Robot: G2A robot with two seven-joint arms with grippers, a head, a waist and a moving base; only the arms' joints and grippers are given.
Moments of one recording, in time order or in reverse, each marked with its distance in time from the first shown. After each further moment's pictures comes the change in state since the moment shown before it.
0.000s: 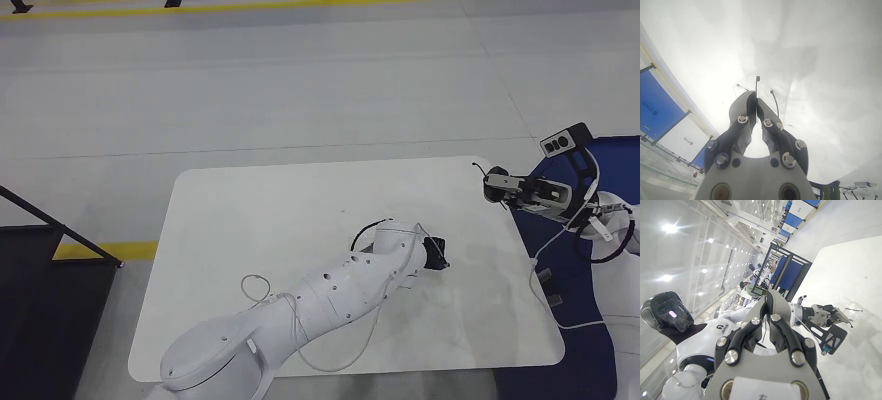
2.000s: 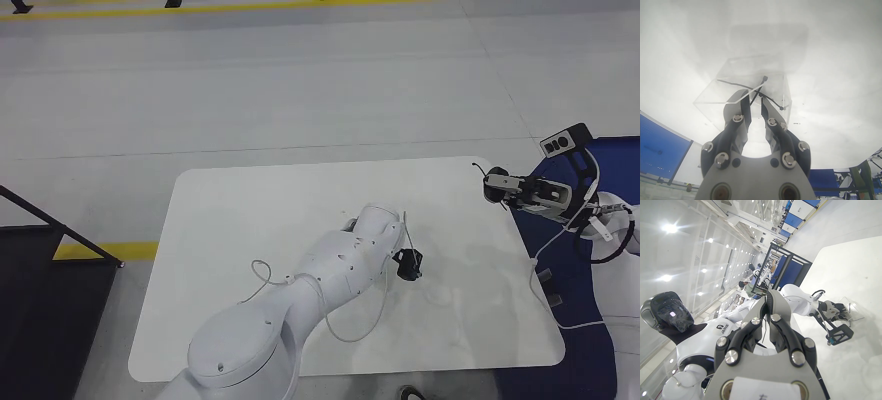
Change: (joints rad) left arm -0.146 -0.168 0.134 0.580 0.145 -0.395 0.537; right arm 0.000 0.000 0.000 0.000 0.000 0.000 0.000
